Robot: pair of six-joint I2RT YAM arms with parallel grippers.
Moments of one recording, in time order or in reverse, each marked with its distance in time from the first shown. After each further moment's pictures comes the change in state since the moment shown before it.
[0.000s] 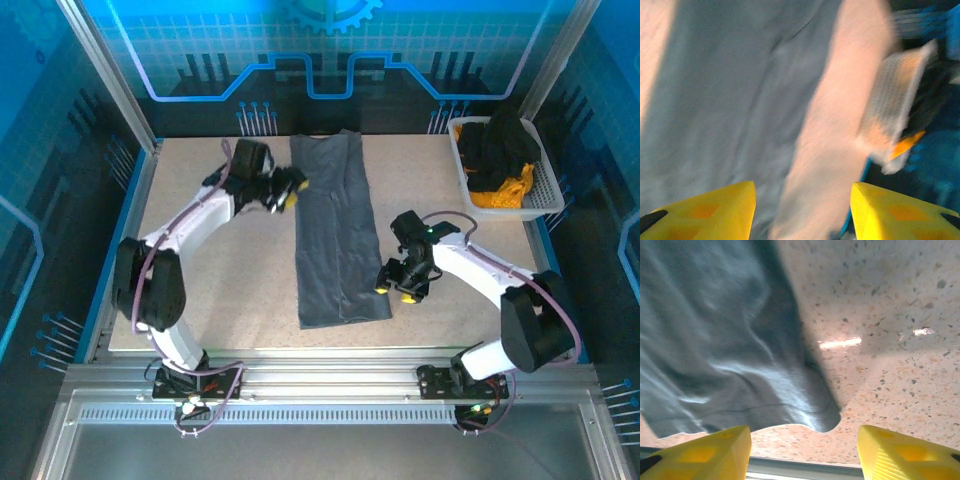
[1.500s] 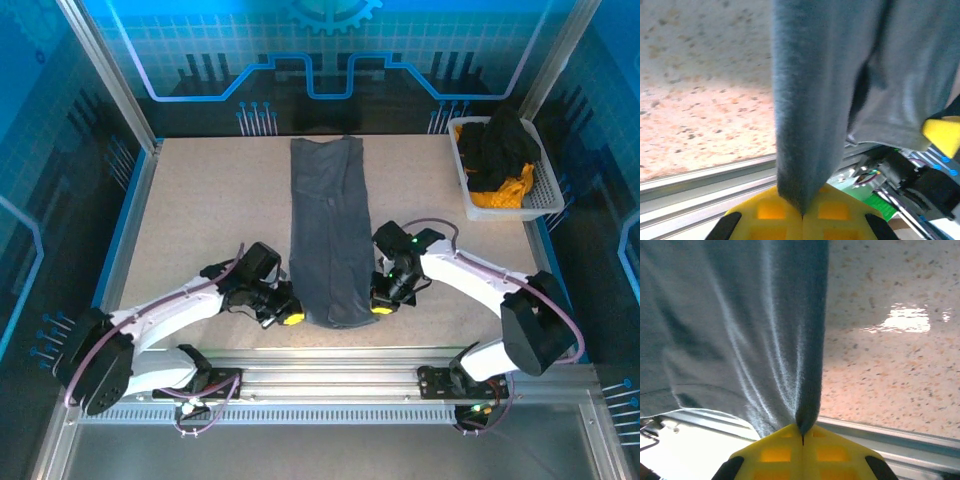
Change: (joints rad) left arm -0.325 -0.482 -0.651 -0.058 0.106 -0.112; right arm 0.151 -0.031 0.033 -0.045 -0.119 0.023
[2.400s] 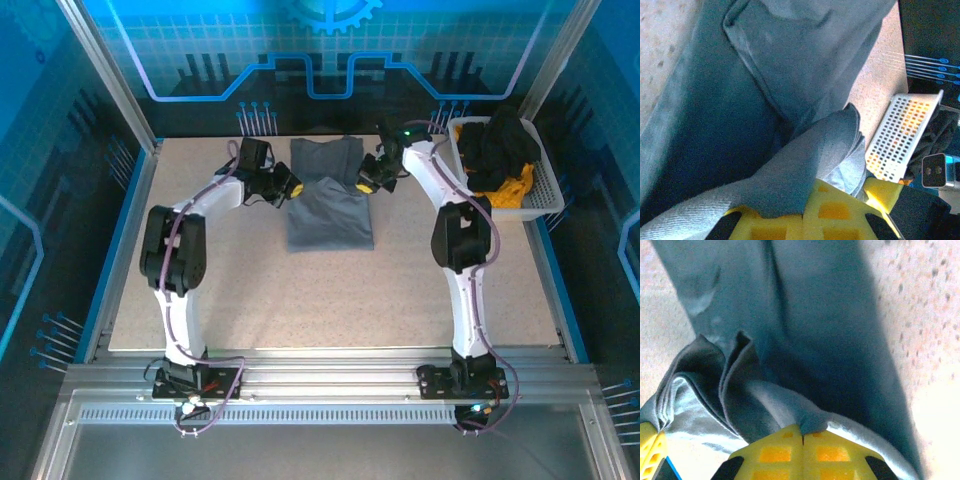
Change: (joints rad) left arm 0.422 0.853 0.907 0.207 -0.050 0.015; right arm -0.325 0.916 1.295 -0.106 0.025 -0.026
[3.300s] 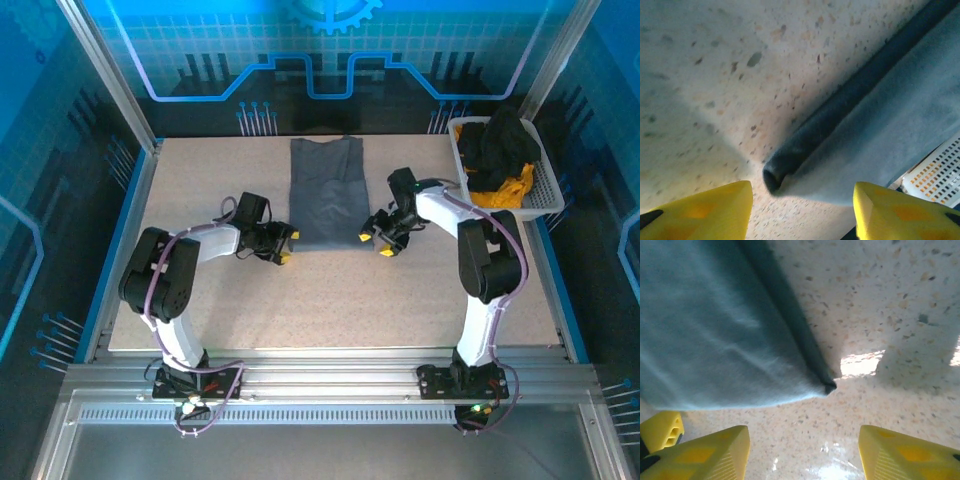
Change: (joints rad) left arm -0.062 -0.252 -0.607 0.172 -0.053 -0.249; right arm 0.016 -0.408 -0.890 0.304 -0.079 0.073
